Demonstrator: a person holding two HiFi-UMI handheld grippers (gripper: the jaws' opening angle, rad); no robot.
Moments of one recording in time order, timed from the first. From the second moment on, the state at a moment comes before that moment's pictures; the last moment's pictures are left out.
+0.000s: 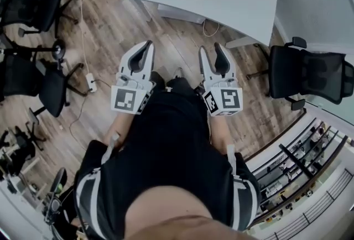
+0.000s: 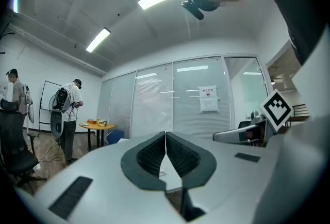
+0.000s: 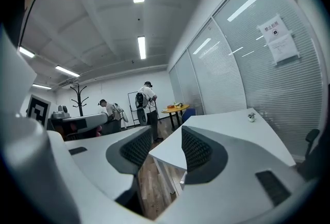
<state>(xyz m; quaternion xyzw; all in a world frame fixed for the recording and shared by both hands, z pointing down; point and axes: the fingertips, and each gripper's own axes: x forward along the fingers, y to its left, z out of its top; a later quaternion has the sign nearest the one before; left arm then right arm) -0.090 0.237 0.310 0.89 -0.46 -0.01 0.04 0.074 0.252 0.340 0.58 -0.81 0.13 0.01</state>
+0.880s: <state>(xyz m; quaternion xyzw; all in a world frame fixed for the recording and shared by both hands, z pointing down) -0.038 -0.074 0.357 0.92 -0.38 0.04 0.04 0.103 -0.029 0.379 0.62 -0.76 0.17 0.04</state>
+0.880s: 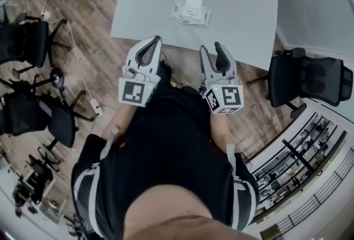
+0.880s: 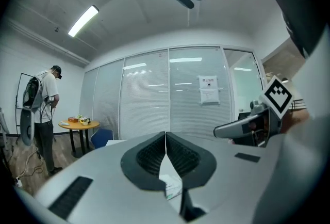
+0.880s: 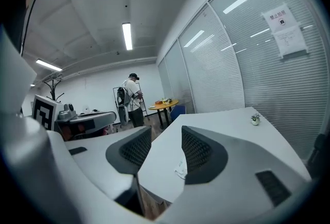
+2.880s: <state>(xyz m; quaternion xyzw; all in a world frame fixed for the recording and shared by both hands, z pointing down) 0.099 -0.277 0.774 0.83 0.07 0.55 -0.05 0.170 -0.341 0.705 0.28 -0.81 0.32 0.40</state>
